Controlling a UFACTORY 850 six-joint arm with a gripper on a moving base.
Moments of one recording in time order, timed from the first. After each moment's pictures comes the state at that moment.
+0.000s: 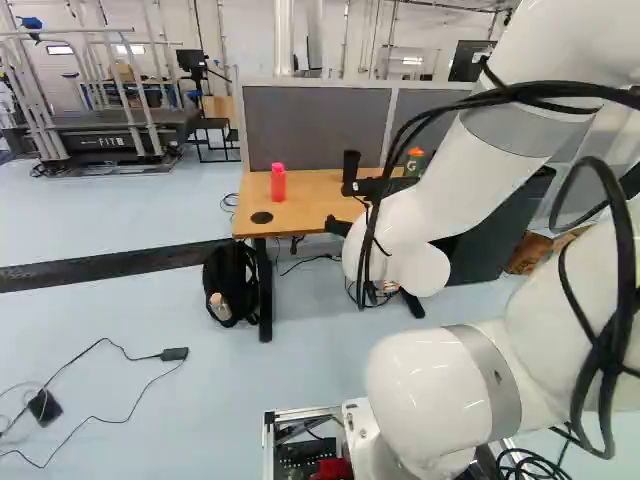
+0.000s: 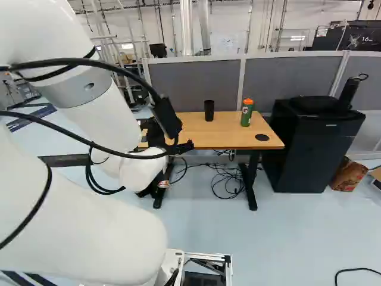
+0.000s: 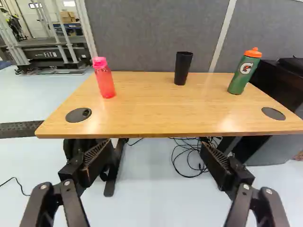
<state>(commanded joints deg) 0.0 16.0 -5.0 0.0 50.0 0.0</state>
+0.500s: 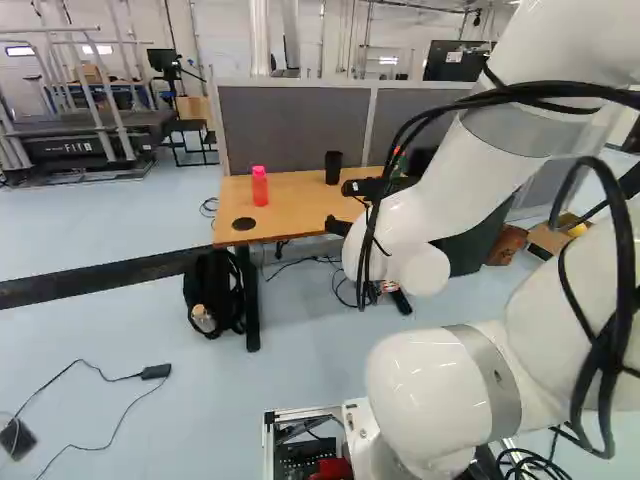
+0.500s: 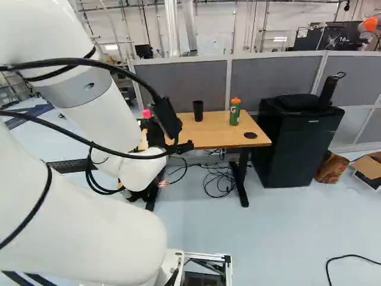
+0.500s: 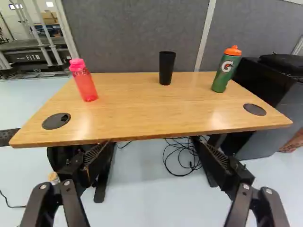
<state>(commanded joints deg) 0.0 16.0 -5.0 0.0 50.0 0.0</state>
